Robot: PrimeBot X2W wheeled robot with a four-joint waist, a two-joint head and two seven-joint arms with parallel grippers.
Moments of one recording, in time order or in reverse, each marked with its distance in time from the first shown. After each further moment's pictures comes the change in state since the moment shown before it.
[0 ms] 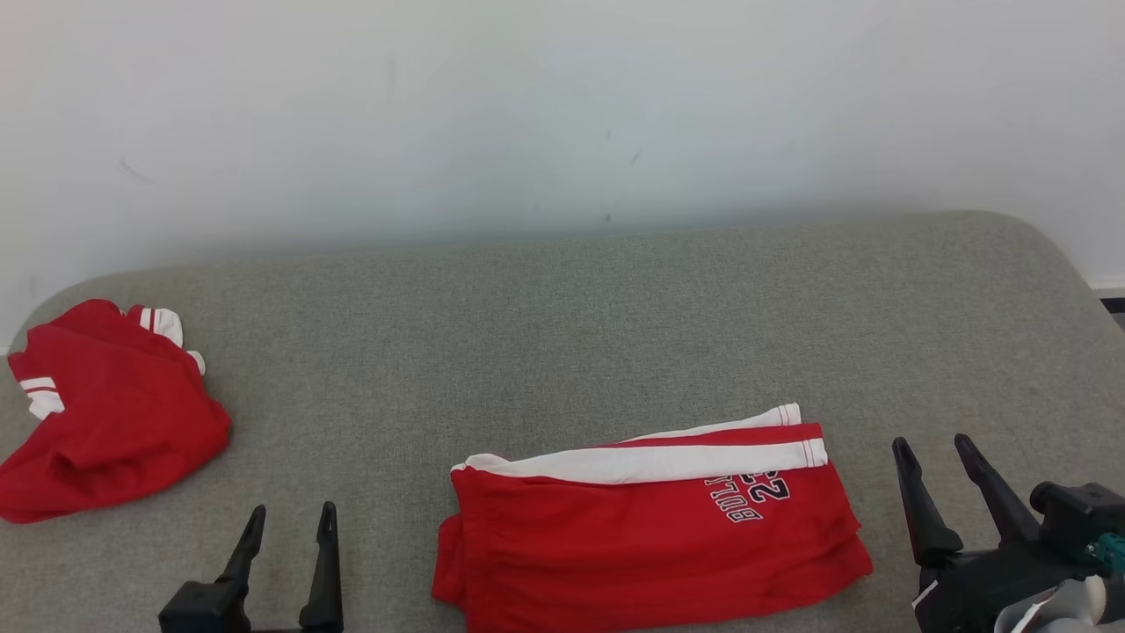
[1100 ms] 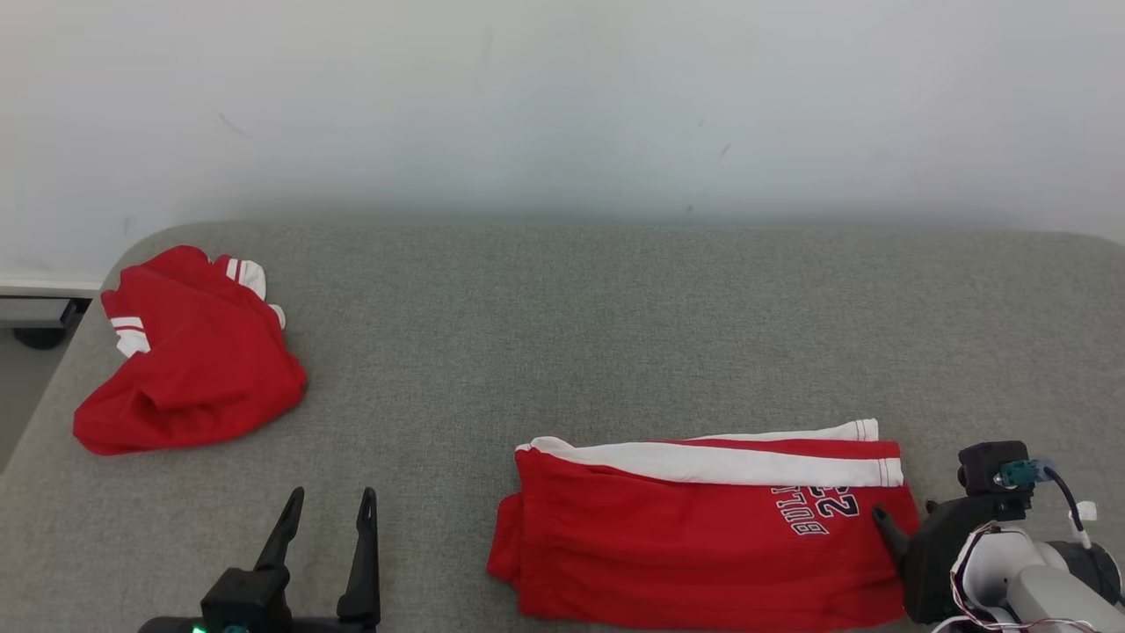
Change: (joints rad) left arm 0.017 -0.054 0.002 -0.098 0.107 0.000 0.063; right arm -0.270 0.044 0.154 0.467 0.022 0.073 0.410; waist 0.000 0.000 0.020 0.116
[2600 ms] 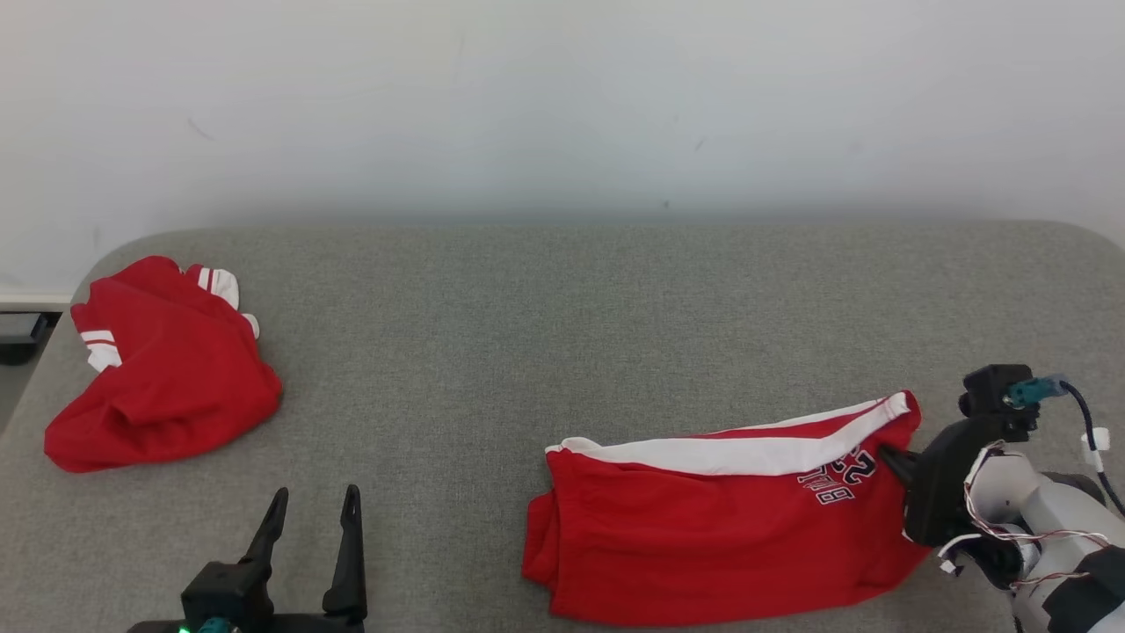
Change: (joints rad) left arm 0.001 -0.010 0.040 -0.015 -0.014 -0.001 0.042; right arm -0.198 0.016 0.031 0.193 0.100 0.167 0.092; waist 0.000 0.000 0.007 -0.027
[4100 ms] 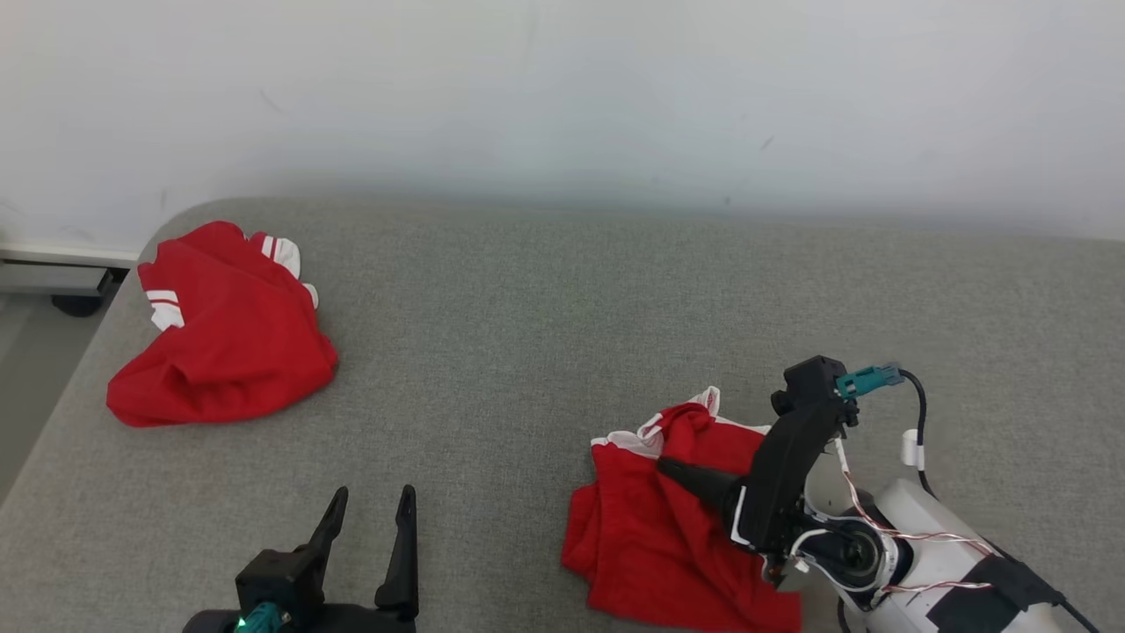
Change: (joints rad) left arm -0.034 -0.049 -0.063 0.052 -0.046 -0.017 0.013; right arm 0.073 0.139 0.056 -0.441 0.392 -0.082 0.254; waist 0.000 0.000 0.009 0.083
